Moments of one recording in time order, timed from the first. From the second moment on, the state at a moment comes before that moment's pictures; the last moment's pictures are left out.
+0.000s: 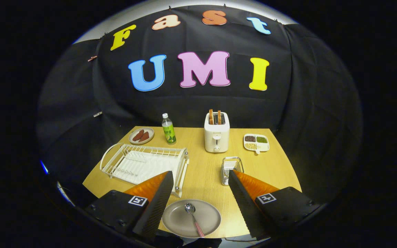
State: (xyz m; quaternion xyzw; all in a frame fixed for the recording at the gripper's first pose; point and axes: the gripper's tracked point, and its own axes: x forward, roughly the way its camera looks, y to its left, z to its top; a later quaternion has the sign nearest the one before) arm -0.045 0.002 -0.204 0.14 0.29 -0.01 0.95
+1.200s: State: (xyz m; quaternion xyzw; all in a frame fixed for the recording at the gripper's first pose) arm -0.021 -0.059 -0.027 0.06 0.09 -0.06 0.99
